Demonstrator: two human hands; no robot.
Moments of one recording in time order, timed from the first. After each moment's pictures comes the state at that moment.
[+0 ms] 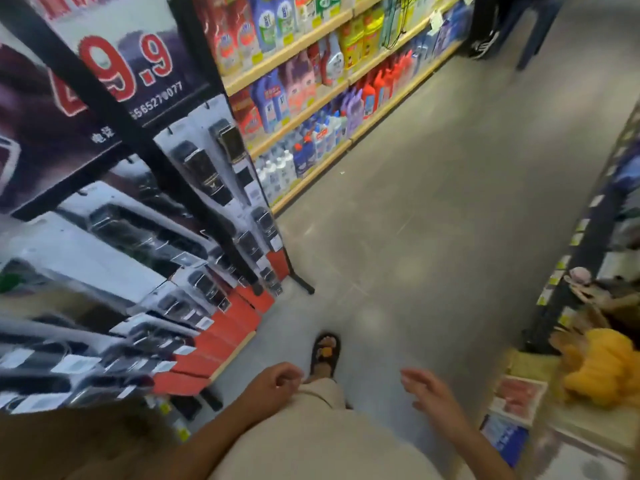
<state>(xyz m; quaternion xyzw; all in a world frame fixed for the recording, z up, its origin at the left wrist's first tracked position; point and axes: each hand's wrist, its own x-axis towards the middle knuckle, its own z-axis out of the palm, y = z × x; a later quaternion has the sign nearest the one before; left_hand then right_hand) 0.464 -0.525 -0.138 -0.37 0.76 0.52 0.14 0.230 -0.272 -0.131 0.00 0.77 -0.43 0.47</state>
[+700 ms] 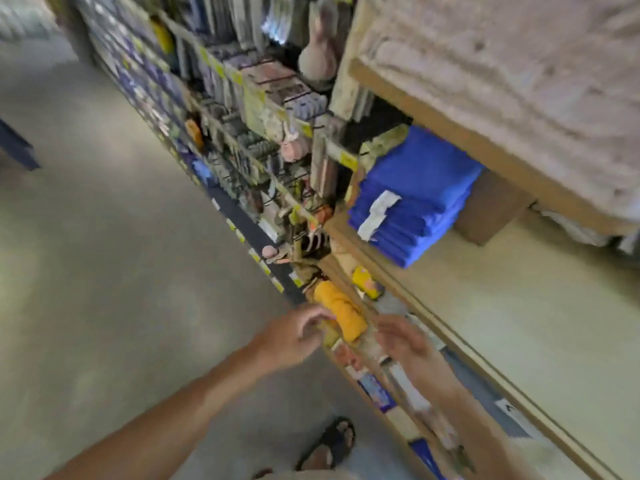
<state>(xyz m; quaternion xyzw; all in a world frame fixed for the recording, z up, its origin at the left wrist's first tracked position) -0.146 -0.291 -0.001 0.42 0.79 0.35 0.30 0.045 -0.117 0.036 0.33 0.71 -0.62 -0.05</state>
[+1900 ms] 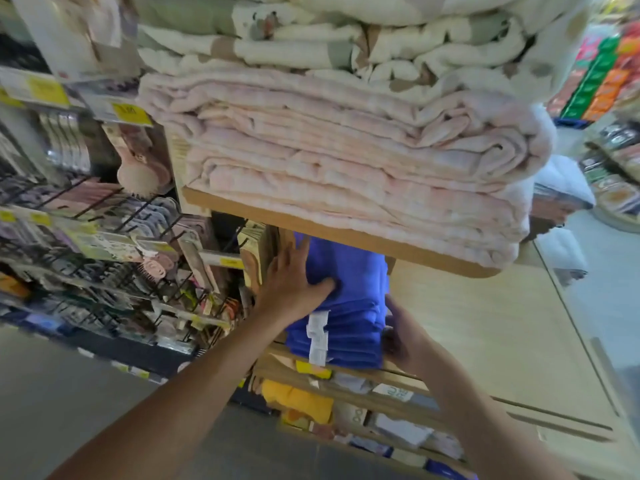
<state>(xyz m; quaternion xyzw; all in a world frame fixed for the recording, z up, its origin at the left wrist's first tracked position) -0.252 -0.026 0.103 0.56 0.75 0.25 0.24 -0.021 0.027 0.026 0.53 0.30 -0.76 -0.23</state>
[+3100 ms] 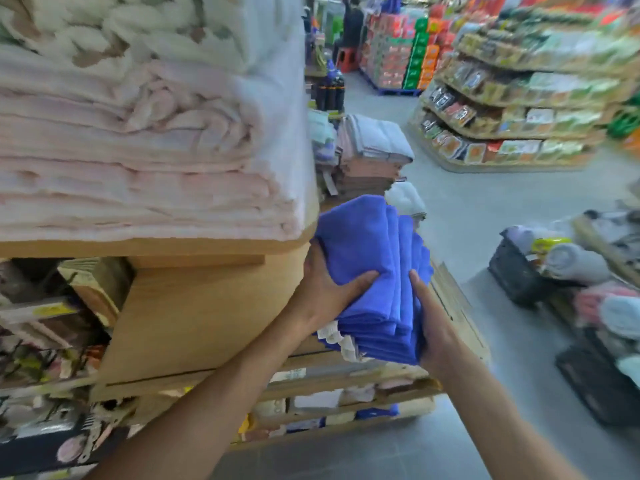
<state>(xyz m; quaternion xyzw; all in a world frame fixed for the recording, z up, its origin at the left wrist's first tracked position) -0.001 0.017 0.105 0.60 0.47 0.45 0.47 0.185 -0.040 0.103 0.43 0.26 -0.71 -0.49</state>
